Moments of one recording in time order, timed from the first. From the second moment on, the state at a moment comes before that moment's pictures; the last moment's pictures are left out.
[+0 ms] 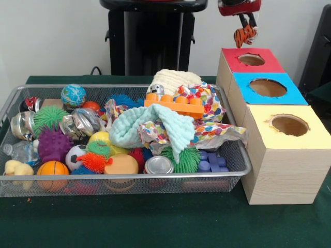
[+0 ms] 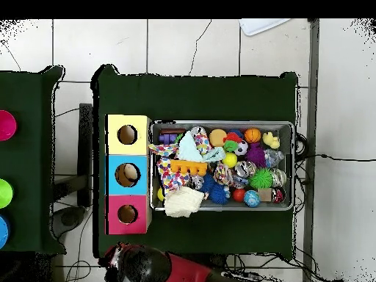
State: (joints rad) arm -0.56 -0.74 0.70 2.70 0.46 0.05 1.72
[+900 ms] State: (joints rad) arm -0.57 -0.93 0.83 2.70 0.48 0.24 1.88
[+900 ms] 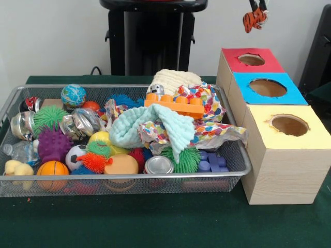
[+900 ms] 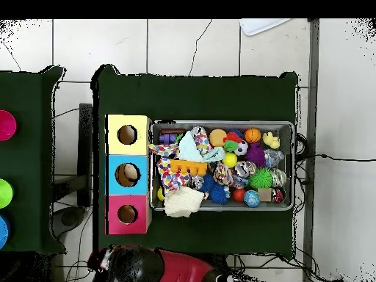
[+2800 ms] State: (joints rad) arm -0.61 -0.95 0.85 2.67 0.50 0.26 1.88
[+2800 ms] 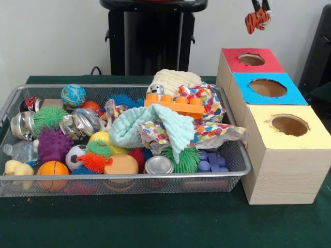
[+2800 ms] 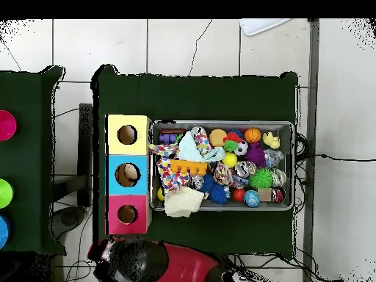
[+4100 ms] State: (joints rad) arm -0.61 -0.91 0.83 2.57 0.49 0.30 1.88
